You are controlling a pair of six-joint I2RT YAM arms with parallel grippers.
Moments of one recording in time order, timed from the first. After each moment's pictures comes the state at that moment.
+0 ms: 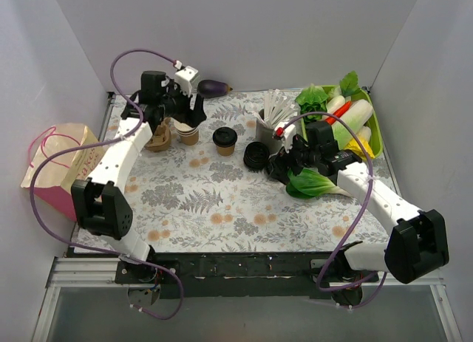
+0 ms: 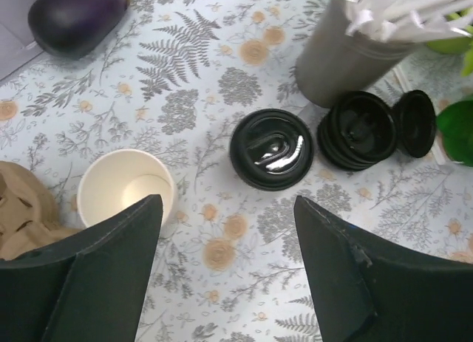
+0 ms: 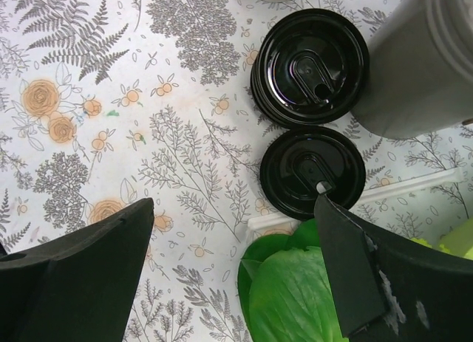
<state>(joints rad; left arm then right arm) -0.25 1.57 1.48 -0.43 0.43 0.19 0.44 1.28 0.95 -0.38 -0.48 -0.34</state>
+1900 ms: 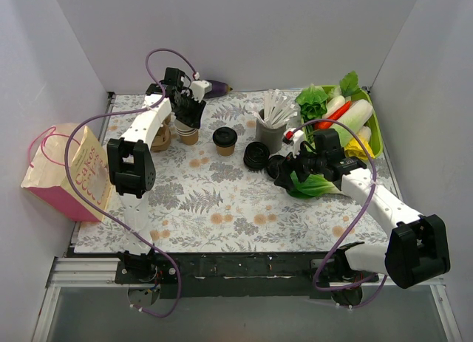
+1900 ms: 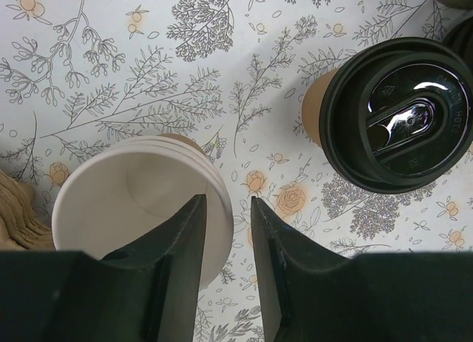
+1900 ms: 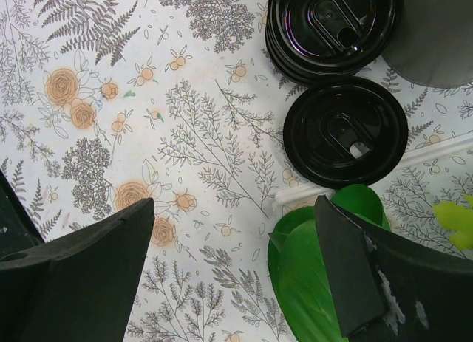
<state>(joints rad) -0.20 2.14 2.01 -0.88 0.34 0.39 0.37 1.24 0.85 -0.37 -0.57 -0.26</state>
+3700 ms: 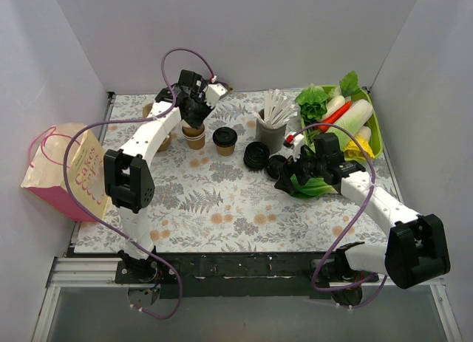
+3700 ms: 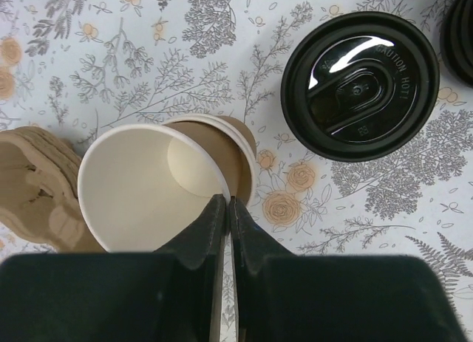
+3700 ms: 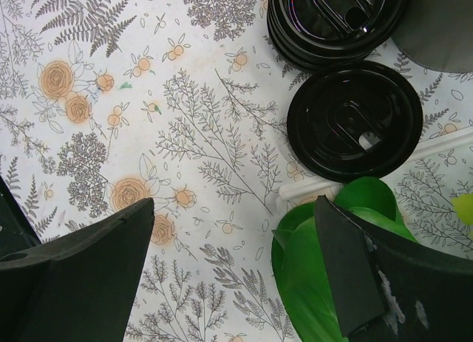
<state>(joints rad) -0.34 1.95 1.85 -0.83 0.08 0.48 0.36 1.24 0.79 -0.33 -0.58 -0.25</state>
